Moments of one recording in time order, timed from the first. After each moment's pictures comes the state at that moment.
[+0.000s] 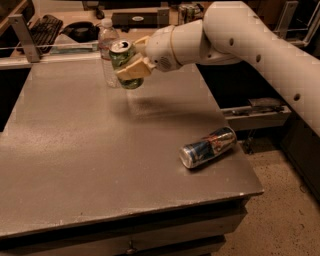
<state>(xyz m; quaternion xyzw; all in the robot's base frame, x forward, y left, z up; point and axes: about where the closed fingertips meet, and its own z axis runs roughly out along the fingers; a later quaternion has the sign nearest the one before) 0.646 0.080 0.960 -0.57 0.60 0.23 0.51</state>
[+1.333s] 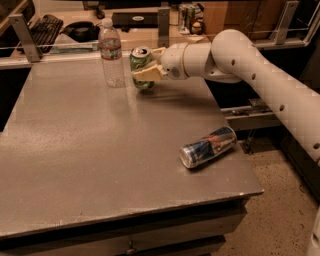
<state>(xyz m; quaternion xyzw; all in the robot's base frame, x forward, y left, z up) 0.721 0.043 0.909 -0.51 0.62 0.24 0.55</state>
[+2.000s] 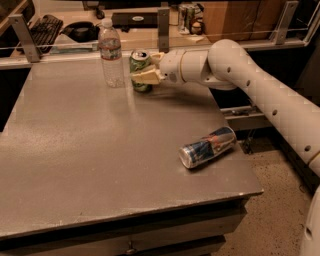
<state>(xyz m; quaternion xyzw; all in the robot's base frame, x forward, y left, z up) 0.732 0.045 0.890 -0.49 0.62 0.26 0.56</state>
